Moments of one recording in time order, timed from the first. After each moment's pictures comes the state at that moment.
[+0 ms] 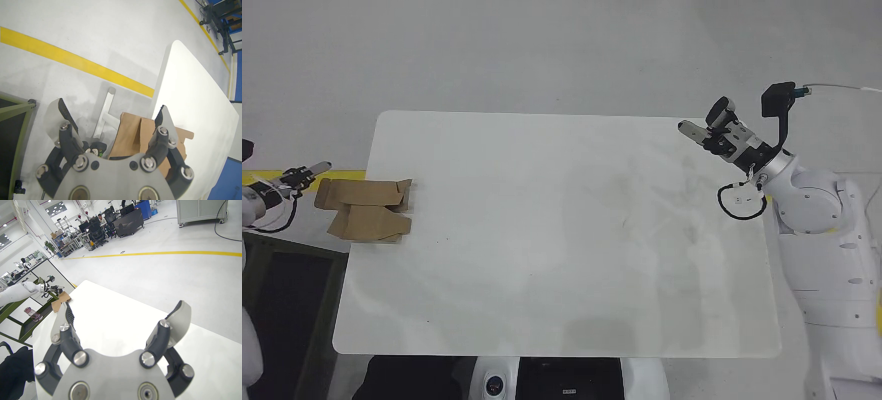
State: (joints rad) left arm 0.44 -0.78 -1.49 -0.22 0.65 -0.61 -0.73; right arm -0.93 -1.08 1.46 -1.41 -0.45 -0.66 0.49
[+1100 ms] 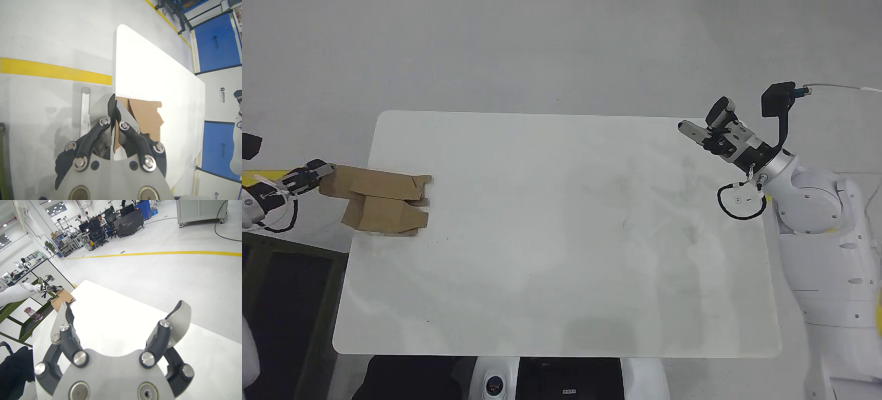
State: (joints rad) left arm 0.45 -0.77 -1.52 -0.21 0.39 -0.92 -0.91; right arm -0.93 -1.08 1.46 -1.41 -0.45 -0.66 0.49
